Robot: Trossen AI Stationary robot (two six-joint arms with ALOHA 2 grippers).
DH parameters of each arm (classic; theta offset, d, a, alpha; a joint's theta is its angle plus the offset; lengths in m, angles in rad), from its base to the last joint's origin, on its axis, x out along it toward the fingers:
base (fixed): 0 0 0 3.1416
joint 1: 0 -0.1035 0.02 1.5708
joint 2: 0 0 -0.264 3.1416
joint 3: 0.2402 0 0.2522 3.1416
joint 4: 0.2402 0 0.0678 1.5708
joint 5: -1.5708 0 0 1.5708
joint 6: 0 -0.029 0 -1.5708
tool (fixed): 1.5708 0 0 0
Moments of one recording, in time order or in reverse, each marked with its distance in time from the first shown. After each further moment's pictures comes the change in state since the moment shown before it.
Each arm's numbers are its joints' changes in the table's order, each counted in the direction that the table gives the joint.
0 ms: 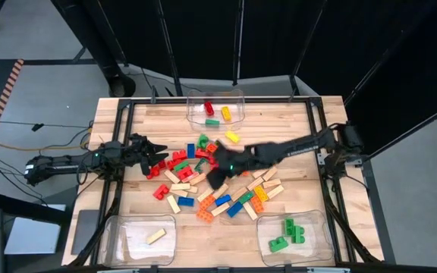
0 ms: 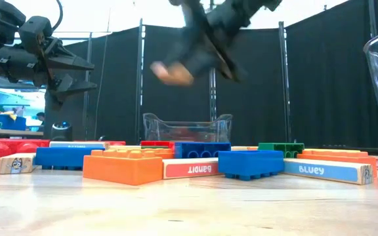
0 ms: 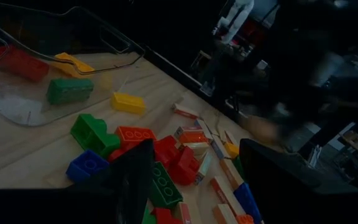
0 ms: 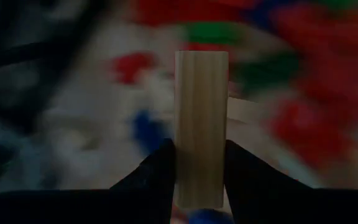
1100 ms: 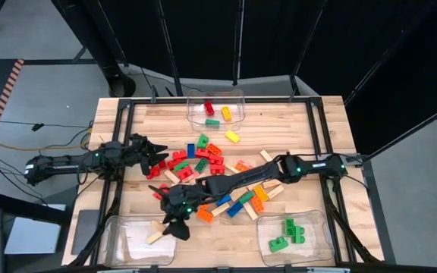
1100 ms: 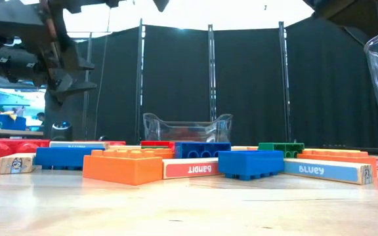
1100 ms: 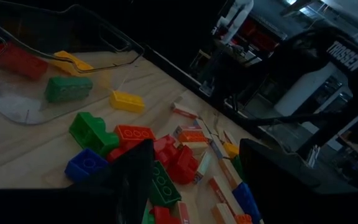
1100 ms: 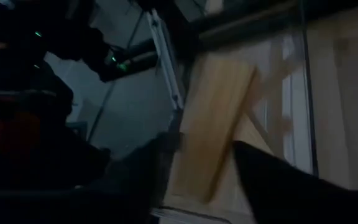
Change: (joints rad) left arm 0.000 0.002 0.000 -0.002 -0.003 0.007; right arm -0.123 0.736 0.996 0.025 0.440 0.397
